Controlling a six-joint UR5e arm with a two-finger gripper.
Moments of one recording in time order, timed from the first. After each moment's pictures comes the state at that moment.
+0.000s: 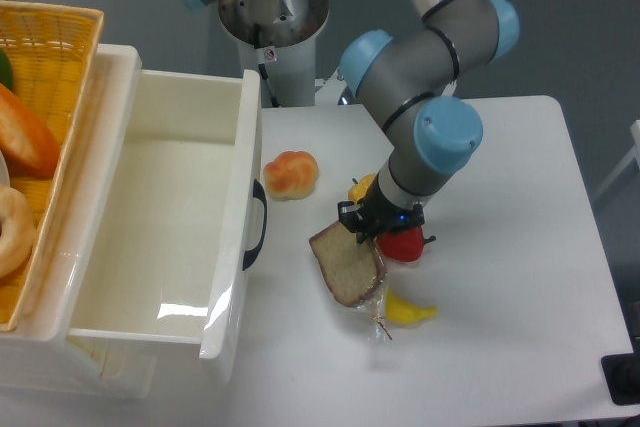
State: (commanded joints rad) arm 2.57 -1.92 -1.55 -1.26 1.39 0.54
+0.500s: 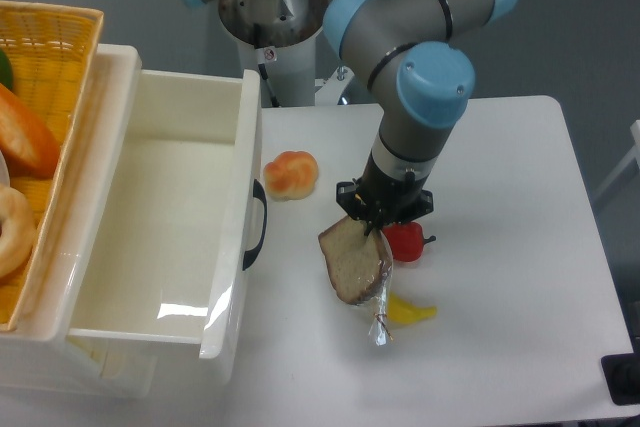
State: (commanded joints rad) arm 2.55 -1.85 -1.54 -1.28 1.43 0.67
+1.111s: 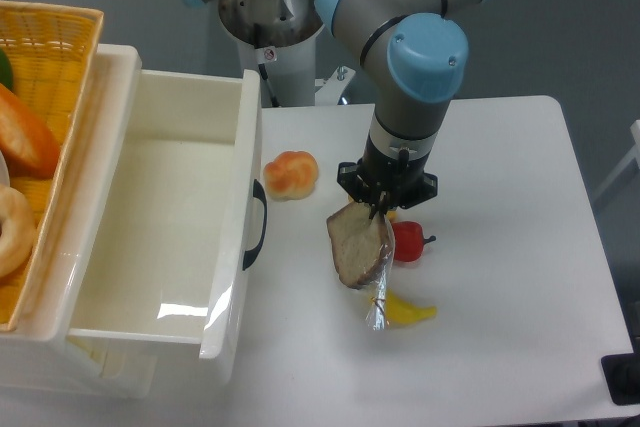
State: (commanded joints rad) arm 2.55 -1.84 -1.55 -1.30 1.47 0.69
